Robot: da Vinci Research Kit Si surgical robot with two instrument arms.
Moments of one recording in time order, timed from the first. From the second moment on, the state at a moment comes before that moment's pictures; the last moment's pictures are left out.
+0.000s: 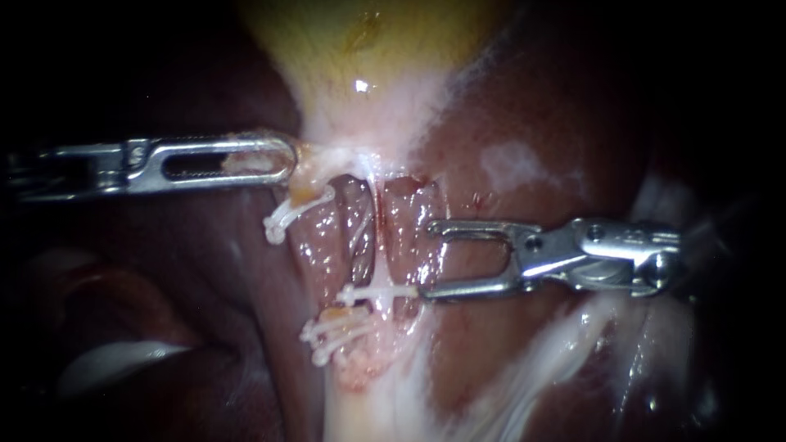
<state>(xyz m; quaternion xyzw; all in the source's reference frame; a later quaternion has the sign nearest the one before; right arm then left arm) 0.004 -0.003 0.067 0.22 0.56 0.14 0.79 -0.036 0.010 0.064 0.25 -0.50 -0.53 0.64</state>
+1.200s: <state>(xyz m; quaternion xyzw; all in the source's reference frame) 0.001 -0.002 0.063 0.21 0.57 0.10 0.79 -0.042 0.009 0.072 0.25 -0.47 -0.52 0.66</state>
